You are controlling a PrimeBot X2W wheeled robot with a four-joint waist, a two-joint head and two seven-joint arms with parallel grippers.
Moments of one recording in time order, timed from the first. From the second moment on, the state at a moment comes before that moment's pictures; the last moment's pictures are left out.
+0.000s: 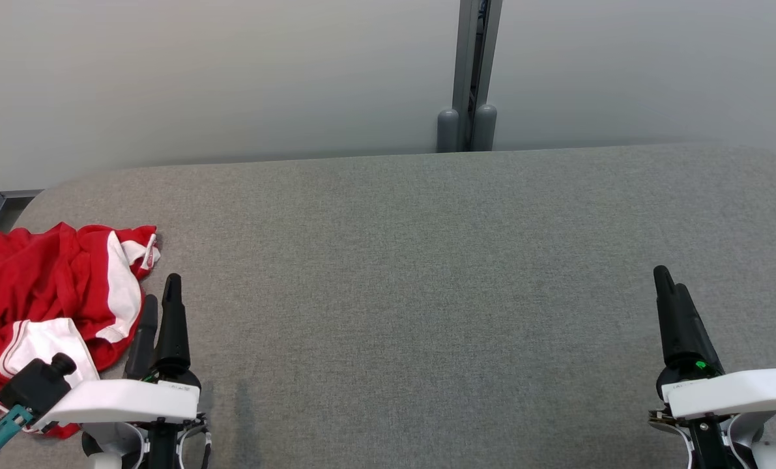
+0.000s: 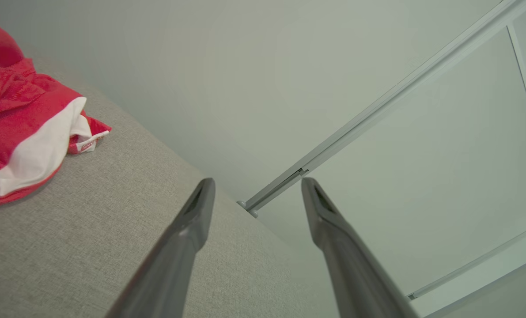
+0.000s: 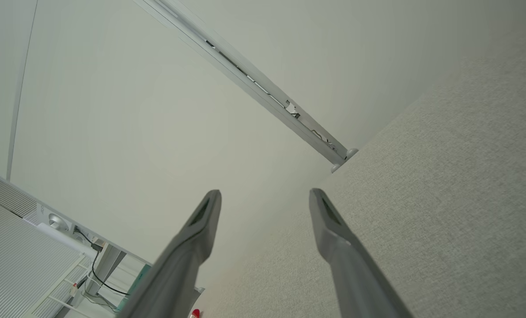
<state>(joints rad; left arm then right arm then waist) -0.08 0.04 0.03 0.17 -0.96 -0.08 -0.08 -0.08 -0.05 0.00 0.12 0.99 0.13 -0.07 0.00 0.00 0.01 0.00</state>
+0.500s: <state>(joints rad) -0.09 0.04 -0.01 0.18 -0.69 -0.01 -0.12 -0.08 -0.06 0.03 0.12 0.67 0.13 -0.12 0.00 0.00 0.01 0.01</state>
